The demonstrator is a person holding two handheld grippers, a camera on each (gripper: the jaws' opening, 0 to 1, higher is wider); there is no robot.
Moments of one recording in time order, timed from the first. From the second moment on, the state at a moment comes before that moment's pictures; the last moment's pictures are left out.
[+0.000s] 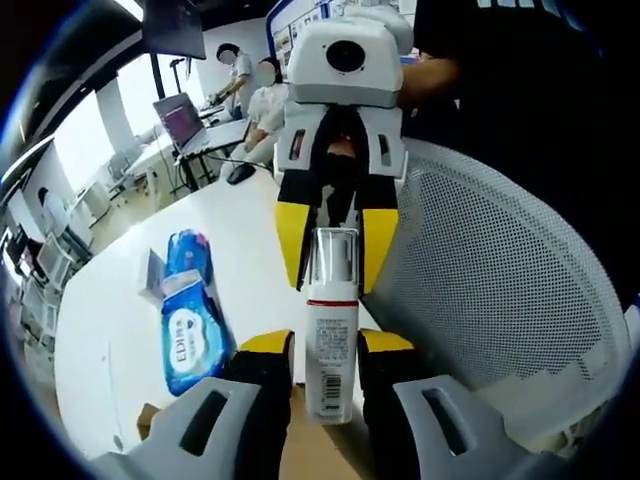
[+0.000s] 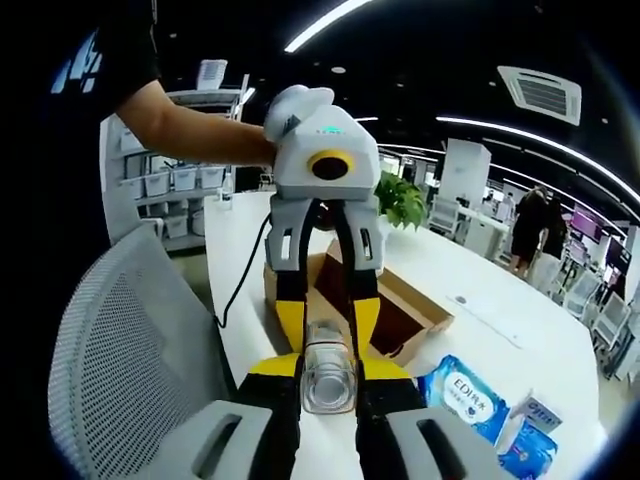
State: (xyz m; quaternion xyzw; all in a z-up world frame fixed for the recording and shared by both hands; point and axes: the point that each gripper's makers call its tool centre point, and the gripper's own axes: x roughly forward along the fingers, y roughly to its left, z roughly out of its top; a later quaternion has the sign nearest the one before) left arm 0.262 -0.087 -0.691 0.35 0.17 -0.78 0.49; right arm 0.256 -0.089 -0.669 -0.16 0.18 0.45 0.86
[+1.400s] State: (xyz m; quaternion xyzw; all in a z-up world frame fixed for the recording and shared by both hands) left arm 0.302 -0.030 -0.686 0.25 0.22 -0.66 0.67; right arm 0.299 -0.096 -0.658 -0.27 0.19 0.52 0.79
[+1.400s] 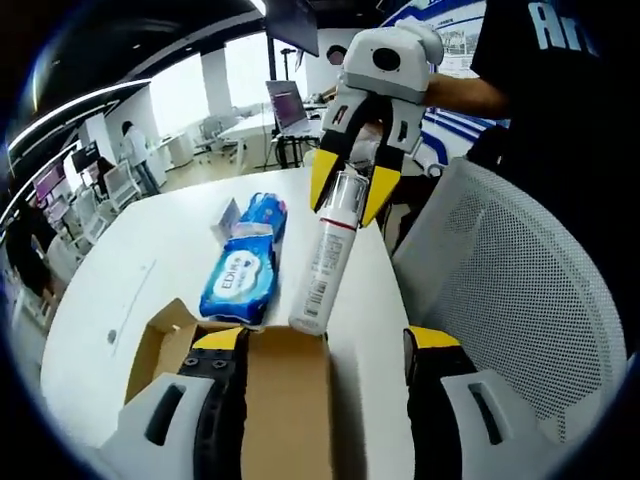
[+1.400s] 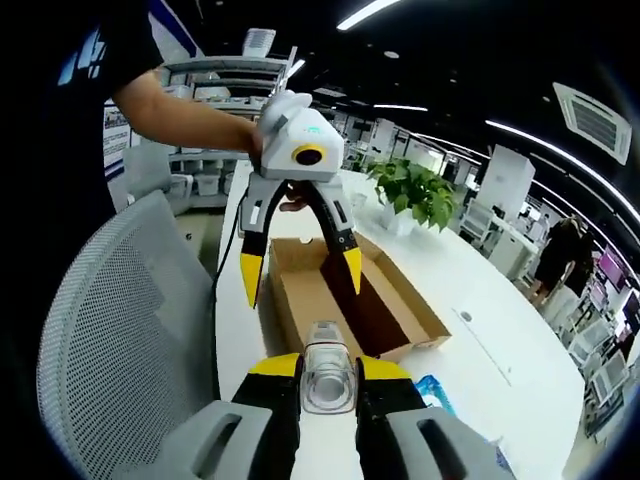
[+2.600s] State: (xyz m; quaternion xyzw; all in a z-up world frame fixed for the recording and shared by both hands) left arm 0.330 0.034 -0.671 0.15 0.22 -0.53 0.81; right arm 0.405 -0.140 -0.664 -0.39 0.24 0.53 0.72
